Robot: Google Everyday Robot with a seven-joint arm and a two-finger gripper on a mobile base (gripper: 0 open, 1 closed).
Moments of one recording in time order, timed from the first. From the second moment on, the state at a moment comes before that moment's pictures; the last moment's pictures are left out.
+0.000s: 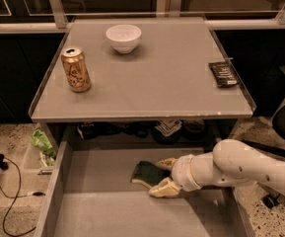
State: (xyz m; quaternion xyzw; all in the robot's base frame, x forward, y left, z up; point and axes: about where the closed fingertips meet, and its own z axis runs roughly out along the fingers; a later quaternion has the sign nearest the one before) arm 0.456 -0.071 0.591 -0.54 0.74 0.24 0.32
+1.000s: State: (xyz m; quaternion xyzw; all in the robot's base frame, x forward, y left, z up) arm 0.448 -0.083 0.624 -0.55 0.73 0.24 0.33
